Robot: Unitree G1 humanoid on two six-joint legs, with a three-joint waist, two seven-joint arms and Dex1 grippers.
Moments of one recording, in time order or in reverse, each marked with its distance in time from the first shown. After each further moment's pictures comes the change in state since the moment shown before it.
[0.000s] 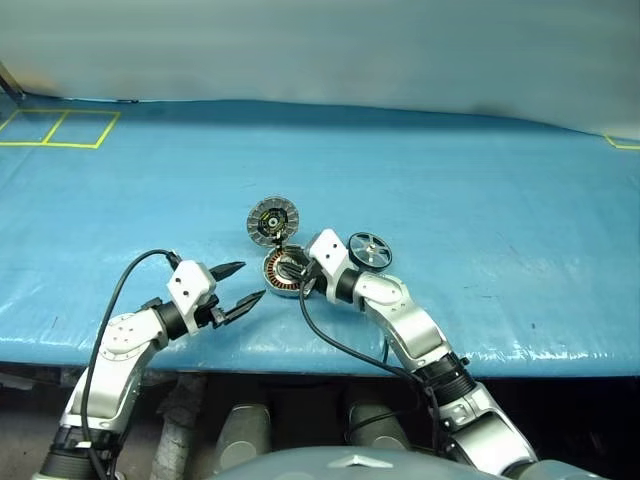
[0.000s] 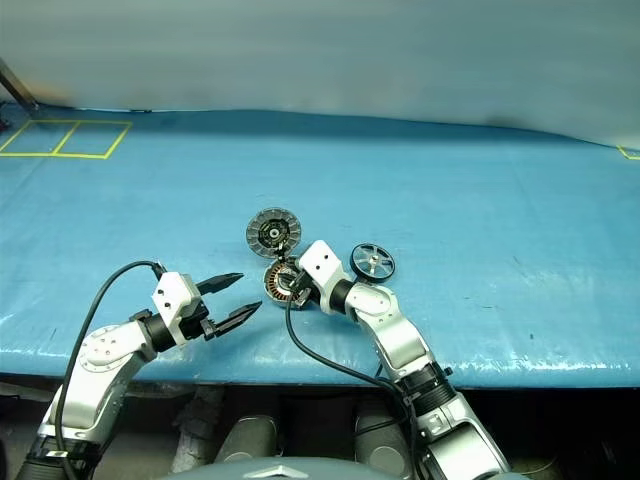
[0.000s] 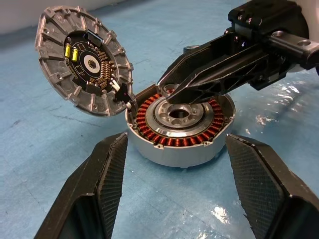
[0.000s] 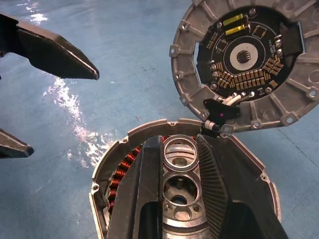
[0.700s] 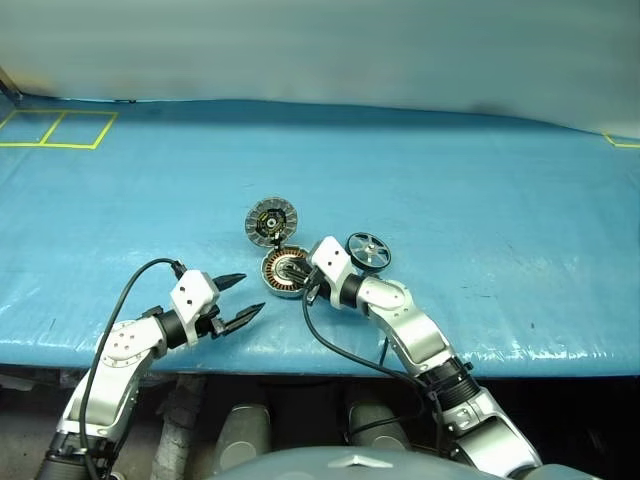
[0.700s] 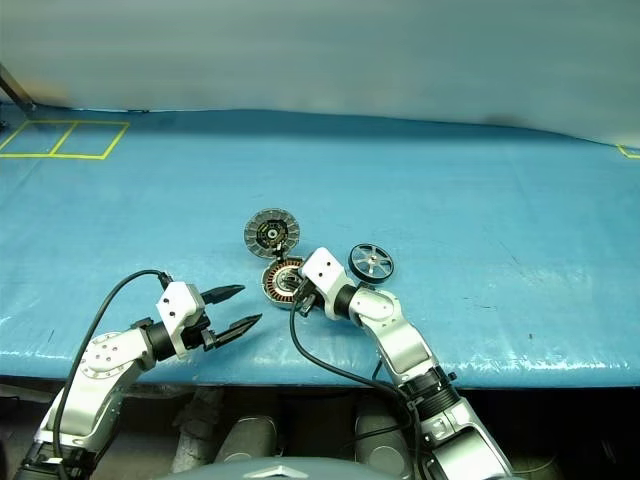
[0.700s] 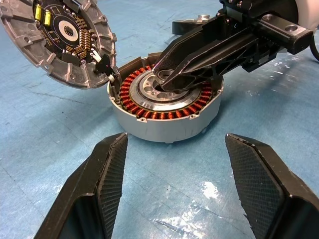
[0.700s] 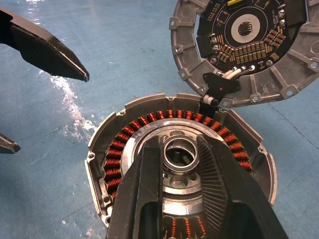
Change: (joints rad) left arm 0.031 0.025 -0.017 0.000 0.023 0.015 -0.012; right arm 0.033 -0.023 0.003 -0.021 -0.036 -0.009 0.019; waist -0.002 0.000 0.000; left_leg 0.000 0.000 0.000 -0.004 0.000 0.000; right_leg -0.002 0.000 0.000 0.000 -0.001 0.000
